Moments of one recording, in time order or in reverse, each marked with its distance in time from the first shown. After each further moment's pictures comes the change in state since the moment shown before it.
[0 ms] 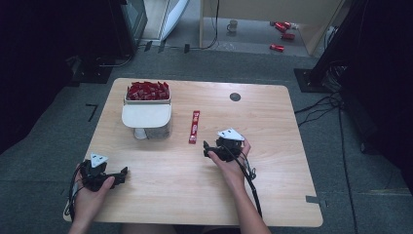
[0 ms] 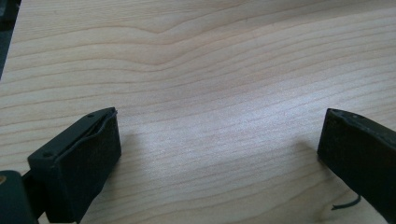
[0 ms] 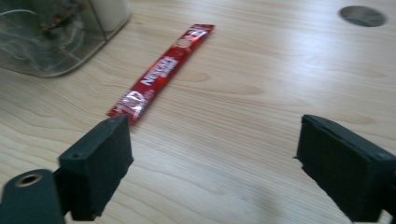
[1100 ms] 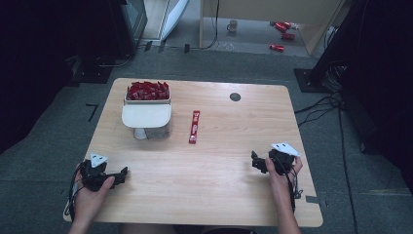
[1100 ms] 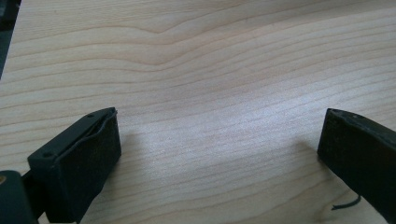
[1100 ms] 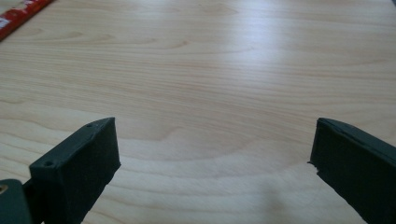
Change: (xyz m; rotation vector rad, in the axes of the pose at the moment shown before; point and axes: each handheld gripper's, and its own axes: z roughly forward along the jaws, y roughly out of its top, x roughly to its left) left arm 0.000 0.000 0.000 0.001 0.000 0.000; right arm -0.123 -0.052 -0.080 0.021 -0.190 0.126
